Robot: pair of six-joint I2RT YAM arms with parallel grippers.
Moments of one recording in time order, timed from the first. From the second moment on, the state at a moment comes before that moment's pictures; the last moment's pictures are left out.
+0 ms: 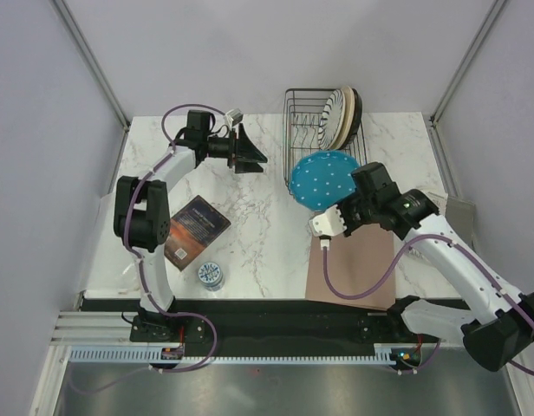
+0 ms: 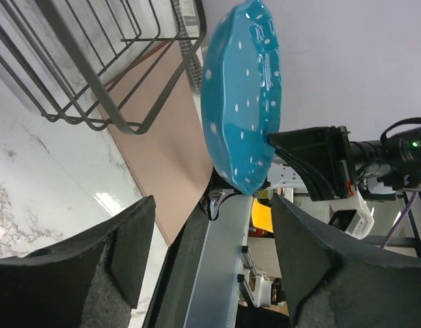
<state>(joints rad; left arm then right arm) -0.19 2.01 1.56 -0.21 1.25 -0.62 0.51 1.12 1.13 -0.90 -0.21 -1.53</state>
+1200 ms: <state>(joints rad) -0.21 2.10 1.52 -0.17 1.20 -0.67 0.70 1.37 1.15 -0.65 -0.16 -1.49</state>
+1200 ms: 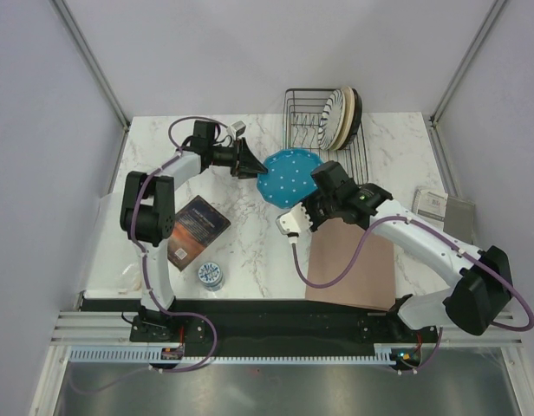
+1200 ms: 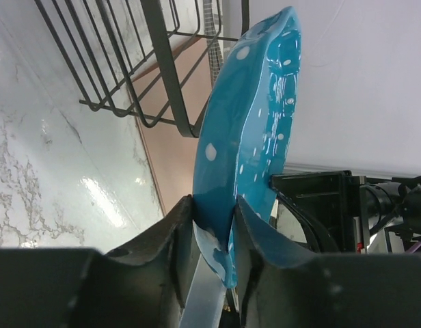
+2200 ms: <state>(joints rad) -0.20 2.13 1.67 -0.44 0.93 -0.37 0.26 1.52 1.65 -0.63 -0.22 -0.45</state>
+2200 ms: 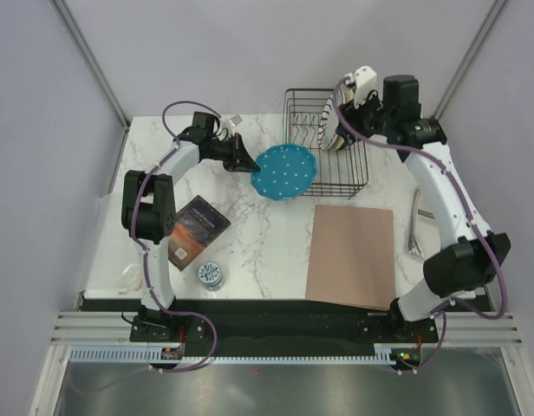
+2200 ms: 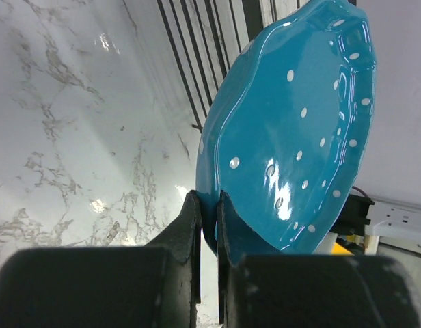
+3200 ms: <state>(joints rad) -0.22 2.08 1.69 -0.49 0.89 -0.30 0.14 1.92 1.68 -0.62 -0.83 0.38</state>
